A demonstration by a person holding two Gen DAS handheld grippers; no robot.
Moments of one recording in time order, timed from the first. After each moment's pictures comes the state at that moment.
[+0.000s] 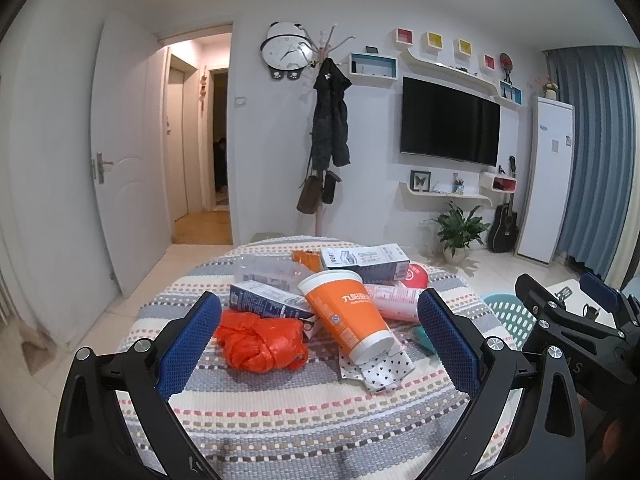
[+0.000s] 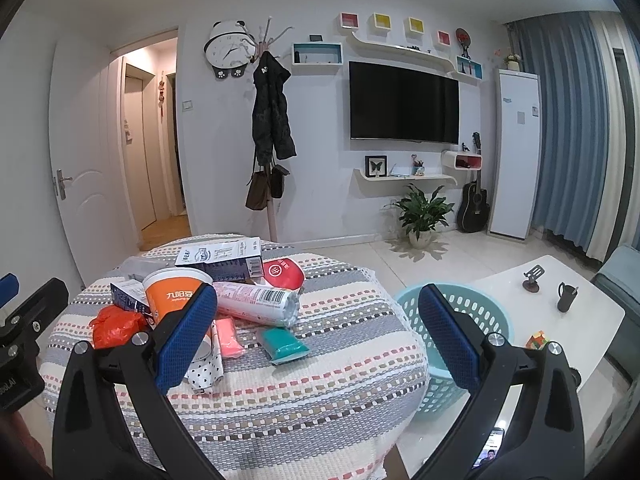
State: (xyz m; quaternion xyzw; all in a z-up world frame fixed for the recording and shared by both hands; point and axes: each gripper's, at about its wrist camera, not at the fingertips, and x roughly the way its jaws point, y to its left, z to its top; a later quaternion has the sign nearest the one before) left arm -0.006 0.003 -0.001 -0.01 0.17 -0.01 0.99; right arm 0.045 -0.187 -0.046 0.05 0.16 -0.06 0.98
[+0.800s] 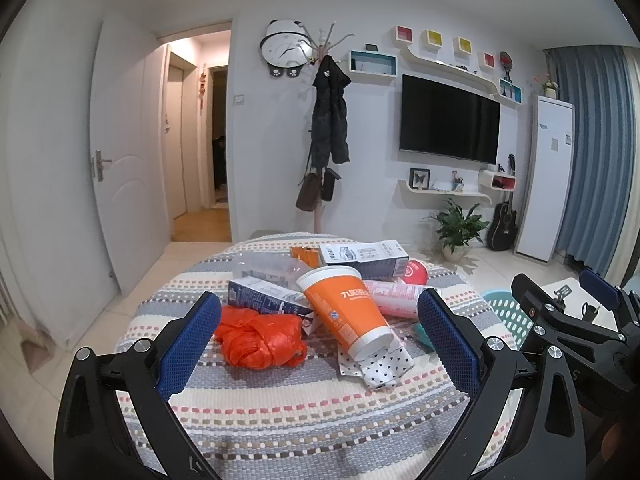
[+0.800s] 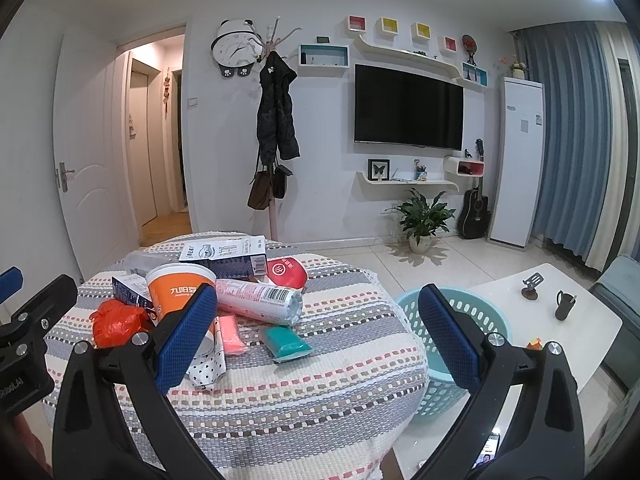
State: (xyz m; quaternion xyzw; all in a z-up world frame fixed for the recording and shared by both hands) left arm -0.007 -0.001 -0.006 -0.01 0.17 -0.01 0.98; right arm 0.044 -0.180 -0.047 0.03 0.16 -0.05 0.99
